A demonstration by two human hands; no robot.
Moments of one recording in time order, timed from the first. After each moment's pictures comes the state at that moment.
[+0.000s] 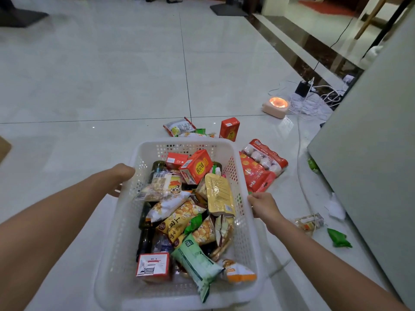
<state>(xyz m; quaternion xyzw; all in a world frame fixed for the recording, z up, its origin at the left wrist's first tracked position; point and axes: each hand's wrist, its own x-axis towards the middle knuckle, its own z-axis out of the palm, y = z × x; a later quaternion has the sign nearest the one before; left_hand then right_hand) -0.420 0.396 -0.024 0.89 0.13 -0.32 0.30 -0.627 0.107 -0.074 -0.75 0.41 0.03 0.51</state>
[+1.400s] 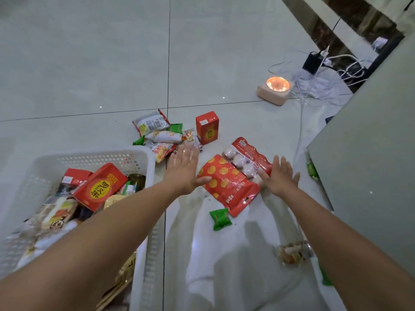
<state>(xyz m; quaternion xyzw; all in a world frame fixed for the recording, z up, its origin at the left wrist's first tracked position) -0.429 0.141 -0.092 0.93 -0.30 -0.20 0.01 -0.546 -0.095 -0.110 -0.89 0.36 0.18 0.20</state>
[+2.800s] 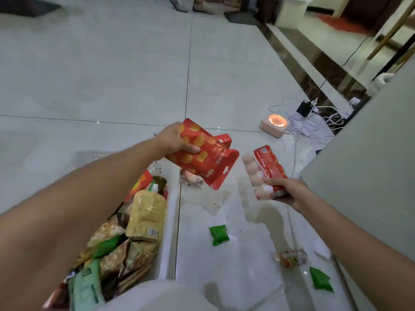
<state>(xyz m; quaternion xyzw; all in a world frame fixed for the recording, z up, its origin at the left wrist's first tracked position) -0.398 0.221 0.049 0.83 -0.13 -0.25 0.49 -0.579 -0.038 0.008 -0.62 0.45 0.01 0.64</state>
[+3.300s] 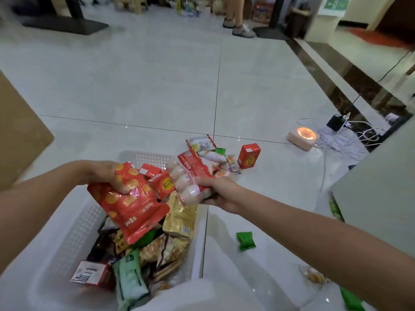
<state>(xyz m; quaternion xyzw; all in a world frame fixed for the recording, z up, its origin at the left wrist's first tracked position) -0.396 0.463 0.034 0.86 -0.02 -0.44 0.26 -0.510 0.176 0.025 -0.61 0.23 0.25 0.72</state>
